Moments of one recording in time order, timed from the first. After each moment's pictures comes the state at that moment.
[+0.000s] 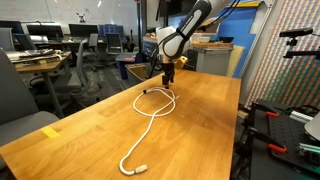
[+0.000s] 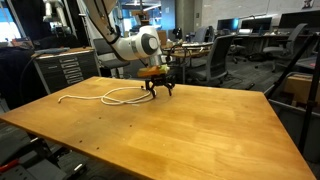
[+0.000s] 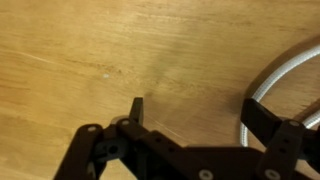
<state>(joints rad) -0.03 0.83 -0.05 -1.60 -0.24 2.42 -0.13</state>
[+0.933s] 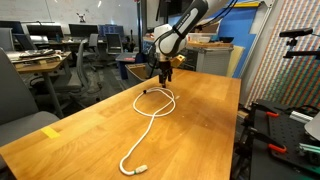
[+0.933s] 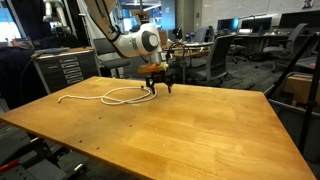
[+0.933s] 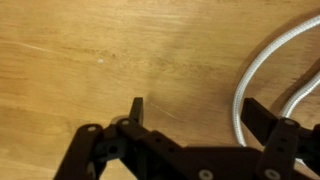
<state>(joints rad) -0.01 0.86 -0.06 -1.53 -0.21 2.36 -0.10</state>
